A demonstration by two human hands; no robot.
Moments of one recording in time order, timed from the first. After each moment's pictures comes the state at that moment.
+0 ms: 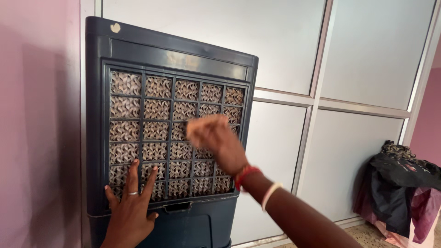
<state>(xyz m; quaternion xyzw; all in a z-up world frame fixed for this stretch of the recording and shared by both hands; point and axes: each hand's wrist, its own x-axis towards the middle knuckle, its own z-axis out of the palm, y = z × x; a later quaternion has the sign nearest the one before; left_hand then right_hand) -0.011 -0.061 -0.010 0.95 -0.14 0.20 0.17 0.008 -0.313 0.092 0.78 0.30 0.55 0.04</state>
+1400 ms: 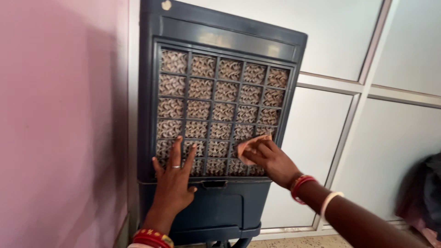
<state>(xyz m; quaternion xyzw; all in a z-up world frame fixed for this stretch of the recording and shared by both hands) -0.033 -0.059 -0.007 0.93 -0.16 0.27 0.21 -0.006 -0.368 0.031 0.82 0.34 0.43 0.18</state>
